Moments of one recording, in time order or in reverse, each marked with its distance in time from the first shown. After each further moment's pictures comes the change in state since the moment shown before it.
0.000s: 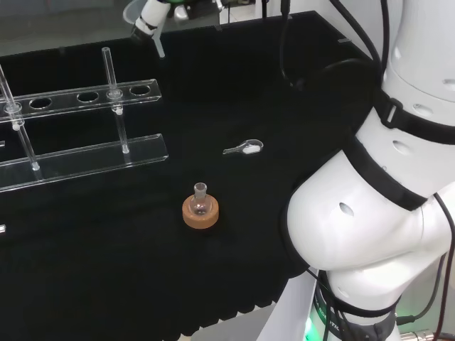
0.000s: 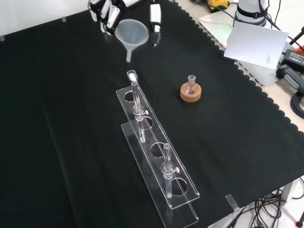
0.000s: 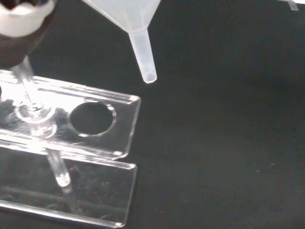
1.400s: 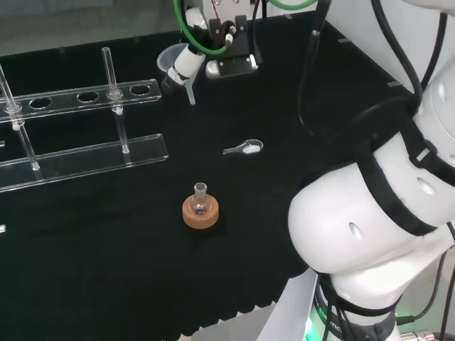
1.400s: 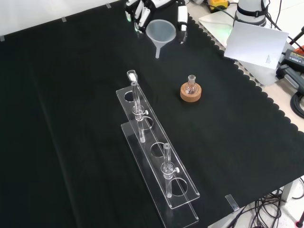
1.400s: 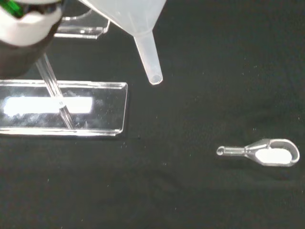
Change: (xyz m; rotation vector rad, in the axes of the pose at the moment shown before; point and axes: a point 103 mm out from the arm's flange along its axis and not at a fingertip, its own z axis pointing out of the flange) arm -0.018 -0.095 0.078 0.059 0.108 0.115
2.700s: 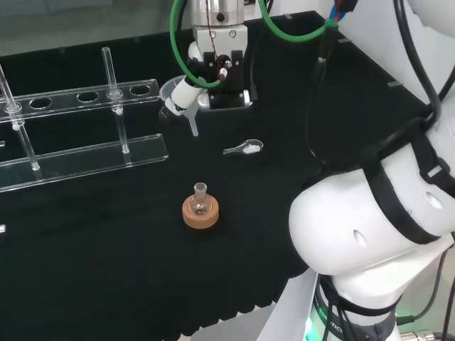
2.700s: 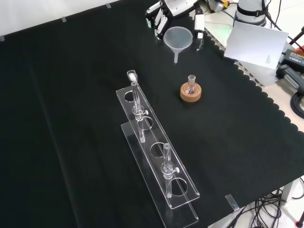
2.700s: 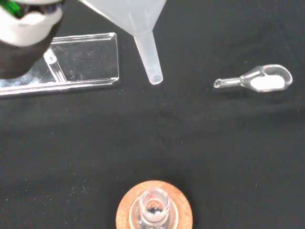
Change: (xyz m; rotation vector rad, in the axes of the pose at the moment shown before) arm 0.019 -0.046 0.043 0.074 0.064 0.155
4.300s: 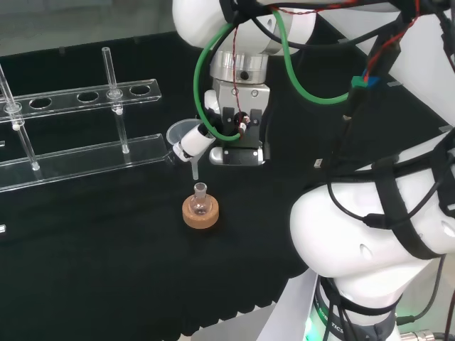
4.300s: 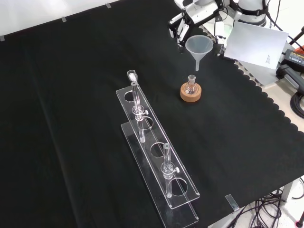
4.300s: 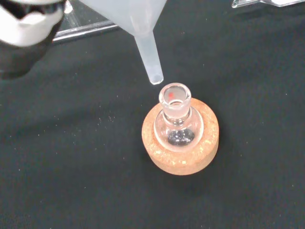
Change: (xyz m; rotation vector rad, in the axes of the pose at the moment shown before) arm -0.014 -0.047 0.072 0.024 0.141 -0.041
